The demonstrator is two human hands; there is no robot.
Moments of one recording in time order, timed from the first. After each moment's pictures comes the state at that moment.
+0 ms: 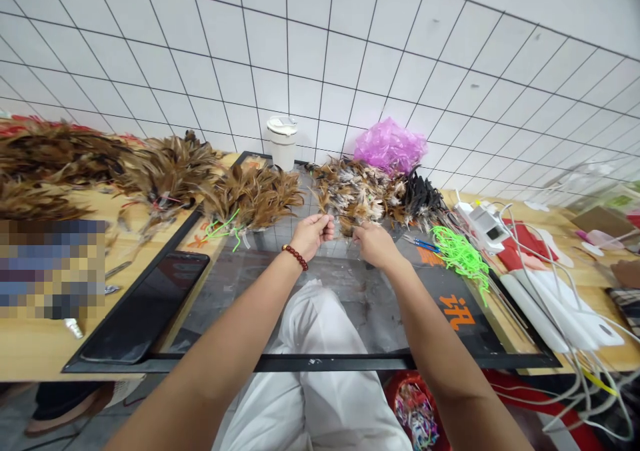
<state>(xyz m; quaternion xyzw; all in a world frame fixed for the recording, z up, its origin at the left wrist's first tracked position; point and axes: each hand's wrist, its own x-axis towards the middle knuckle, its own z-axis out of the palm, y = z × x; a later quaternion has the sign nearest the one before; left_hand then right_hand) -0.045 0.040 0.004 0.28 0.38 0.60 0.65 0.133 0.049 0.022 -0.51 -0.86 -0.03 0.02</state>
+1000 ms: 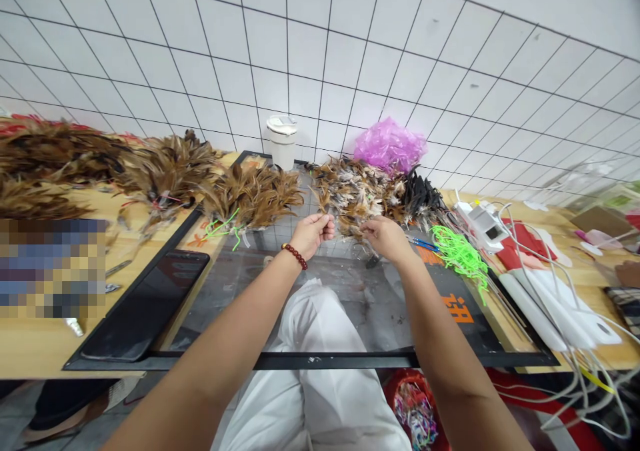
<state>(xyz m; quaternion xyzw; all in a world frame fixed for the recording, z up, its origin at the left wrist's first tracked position) -0.045 0.041 0.003 0.28 0.37 0.59 0.65 0.161 0.058 0.028 -0.51 -0.85 -0.01 0.14</state>
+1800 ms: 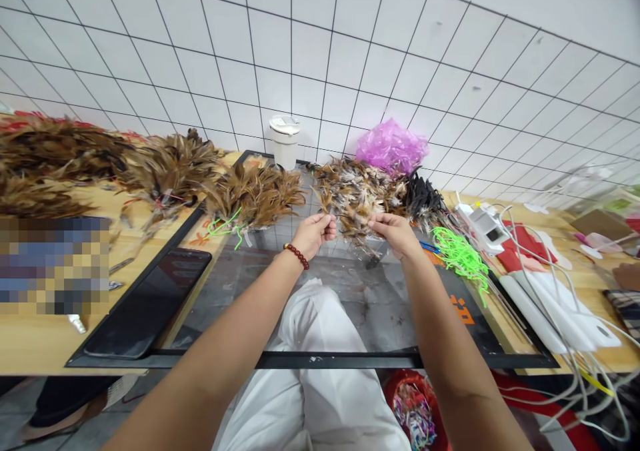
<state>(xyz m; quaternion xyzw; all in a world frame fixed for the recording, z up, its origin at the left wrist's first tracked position) -0.046 0.041 0.003 0.28 0.37 0.59 0.66 0.158 0.066 0.026 -0.48 -0.58 0.49 0.44</state>
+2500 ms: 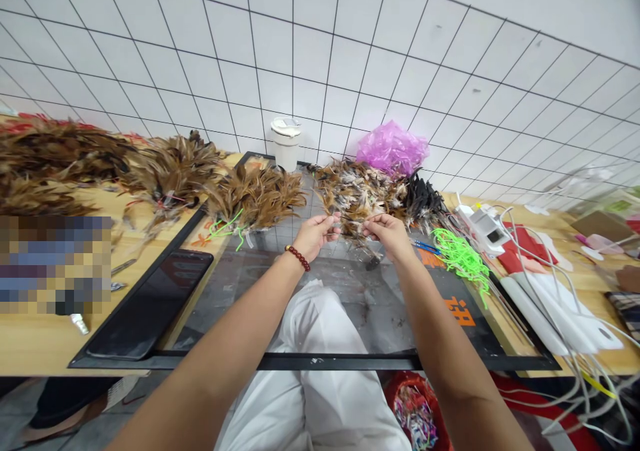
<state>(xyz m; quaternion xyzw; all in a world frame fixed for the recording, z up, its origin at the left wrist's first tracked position) -0.045 0.039 0.002 0.31 0.34 0.60 0.66 0.141 0.062 0.023 -0.49 -0.56 0.47 0.47</state>
